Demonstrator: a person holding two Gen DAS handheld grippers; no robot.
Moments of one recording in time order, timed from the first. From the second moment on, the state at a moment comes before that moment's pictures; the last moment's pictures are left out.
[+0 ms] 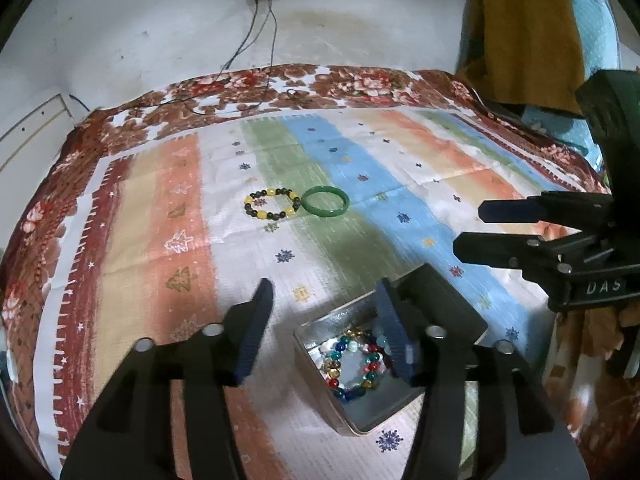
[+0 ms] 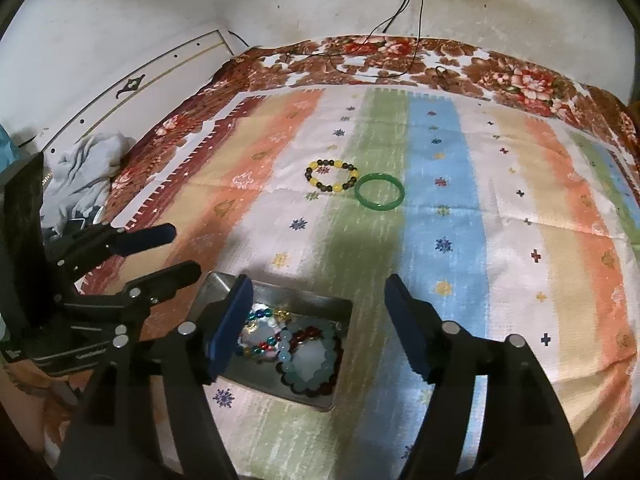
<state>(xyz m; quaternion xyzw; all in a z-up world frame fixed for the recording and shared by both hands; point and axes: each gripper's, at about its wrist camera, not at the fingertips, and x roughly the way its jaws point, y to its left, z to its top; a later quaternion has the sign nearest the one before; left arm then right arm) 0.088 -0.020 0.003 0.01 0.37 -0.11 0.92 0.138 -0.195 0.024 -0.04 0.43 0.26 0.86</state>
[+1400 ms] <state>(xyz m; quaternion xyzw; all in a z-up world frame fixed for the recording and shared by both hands) 0.200 0.030 -0.034 0.00 0.39 -0.03 0.92 0.244 -0.203 0.008 -0.06 0.45 0.17 0.88</state>
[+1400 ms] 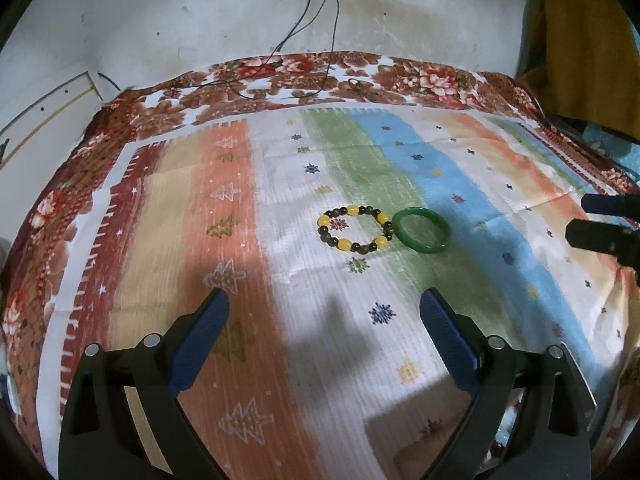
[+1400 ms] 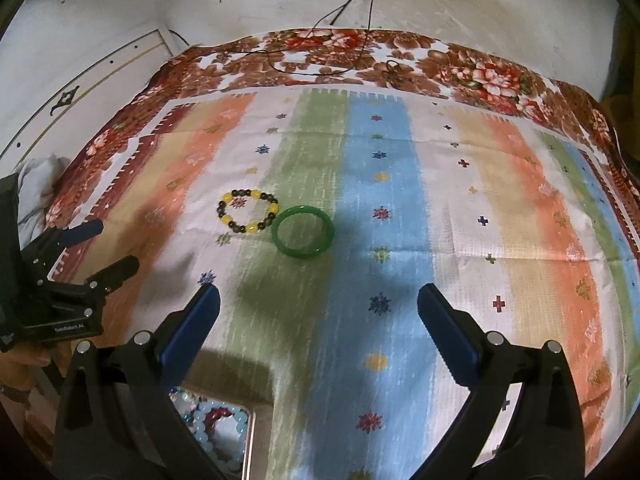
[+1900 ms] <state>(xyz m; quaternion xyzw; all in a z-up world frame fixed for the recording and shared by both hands) 0.247 0.033 -0.060 0.00 0.40 -0.02 0.92 0.302 -0.192 -0.025 -0.08 0.47 0.16 0.87</state>
